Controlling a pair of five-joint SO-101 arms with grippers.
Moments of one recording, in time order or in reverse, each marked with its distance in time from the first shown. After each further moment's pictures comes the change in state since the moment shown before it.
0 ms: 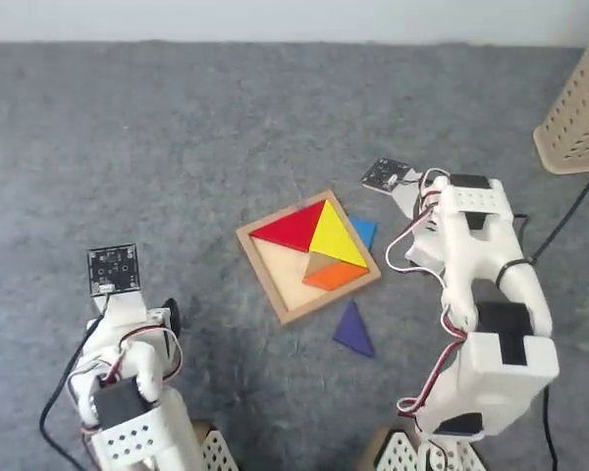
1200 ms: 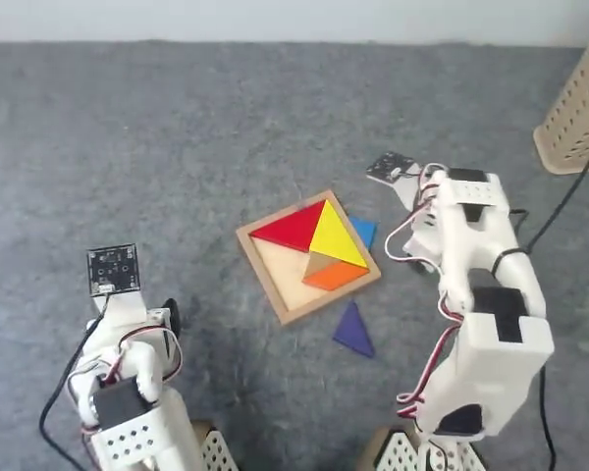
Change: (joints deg) left arm 0.0 0.0 0.0 0.0 0.0; right arm -2.2 7.0 -4.1 -0.4 -7.3
